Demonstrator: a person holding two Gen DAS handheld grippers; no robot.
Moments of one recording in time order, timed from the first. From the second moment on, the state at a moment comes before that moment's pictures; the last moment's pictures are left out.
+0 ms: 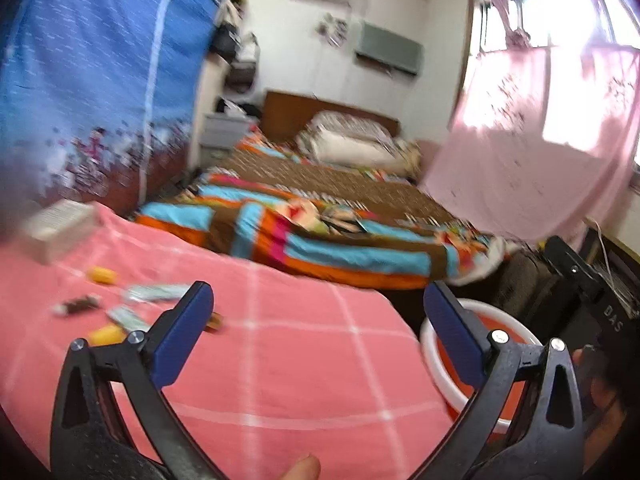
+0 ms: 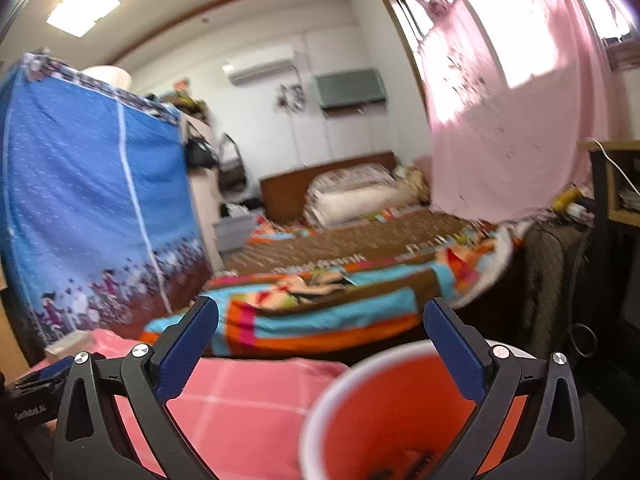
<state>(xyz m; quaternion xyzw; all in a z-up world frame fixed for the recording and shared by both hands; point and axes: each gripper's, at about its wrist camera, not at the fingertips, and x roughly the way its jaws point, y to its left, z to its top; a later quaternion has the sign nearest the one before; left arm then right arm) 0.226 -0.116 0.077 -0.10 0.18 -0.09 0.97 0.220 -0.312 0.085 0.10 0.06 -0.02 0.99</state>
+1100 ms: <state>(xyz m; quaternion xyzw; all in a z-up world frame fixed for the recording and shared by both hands) 0.198 0.072 0.074 -0.04 0.09 0.05 0.99 0.249 -0.127 0.072 -0.01 0.00 0.14 0.99</state>
